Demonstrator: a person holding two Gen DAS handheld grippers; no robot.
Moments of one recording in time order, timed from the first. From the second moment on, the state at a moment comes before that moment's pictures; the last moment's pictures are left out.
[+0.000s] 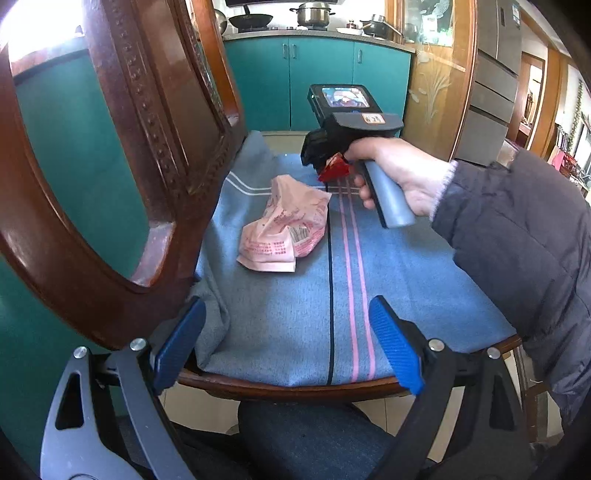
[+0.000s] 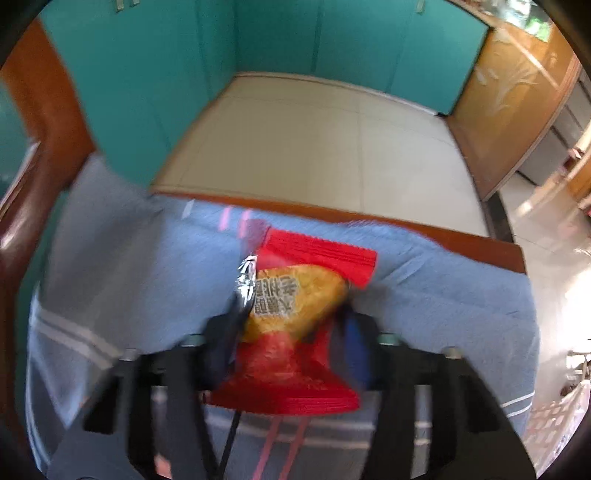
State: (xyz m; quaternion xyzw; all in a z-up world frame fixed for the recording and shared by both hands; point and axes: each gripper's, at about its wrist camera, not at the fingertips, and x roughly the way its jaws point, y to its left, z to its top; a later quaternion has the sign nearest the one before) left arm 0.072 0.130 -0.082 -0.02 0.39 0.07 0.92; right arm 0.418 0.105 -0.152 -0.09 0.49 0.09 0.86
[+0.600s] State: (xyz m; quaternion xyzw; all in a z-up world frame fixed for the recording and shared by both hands) left arm 0.092 0.127 -0.092 -0.03 0.41 0.05 0.91; right arm 0.276 -0.004 -0.148 -0.06 0.51 0.20 0.83
